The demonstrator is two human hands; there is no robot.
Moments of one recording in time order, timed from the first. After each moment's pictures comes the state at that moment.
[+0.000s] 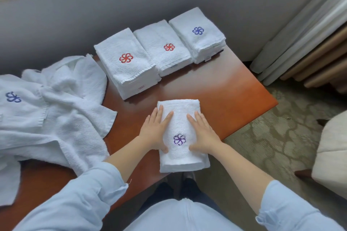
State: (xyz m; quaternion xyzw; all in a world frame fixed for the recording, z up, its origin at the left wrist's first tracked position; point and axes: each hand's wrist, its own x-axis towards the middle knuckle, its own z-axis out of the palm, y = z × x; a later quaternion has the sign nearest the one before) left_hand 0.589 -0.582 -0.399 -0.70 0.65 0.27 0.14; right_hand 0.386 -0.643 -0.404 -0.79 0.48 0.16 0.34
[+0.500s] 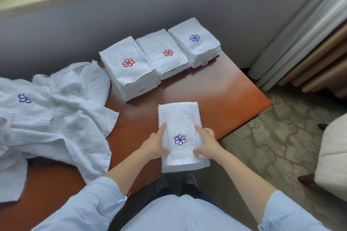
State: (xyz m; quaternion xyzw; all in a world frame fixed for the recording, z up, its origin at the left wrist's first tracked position) left_hand 0.570 -0.539 -0.396 -0.75 0.48 0.46 -0.01; right_hand 0.357 -0.614 -0.398 -0.62 0.57 0.07 0.54
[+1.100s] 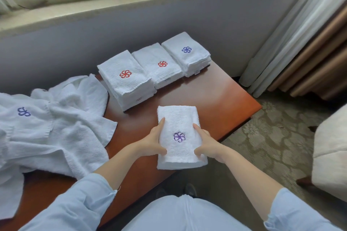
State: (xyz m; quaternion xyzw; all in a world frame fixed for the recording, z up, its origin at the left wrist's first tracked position) left_hand 0.591 -0.552 -0.365 -0.66 0.49 0.56 -0.09; right_hand 0.353 -0.617 -0.362 -0.58 0.53 0.05 0.62
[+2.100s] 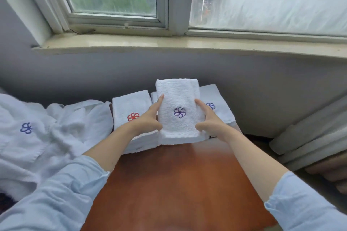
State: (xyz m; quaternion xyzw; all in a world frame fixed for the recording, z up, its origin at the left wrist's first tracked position) left_hand 0.677 -0.758 -0.276 -0.72 0.43 0.45 -0.32; right_hand 0.470 -0.902 -0.268 -0.74 0.36 -0.06 0.57
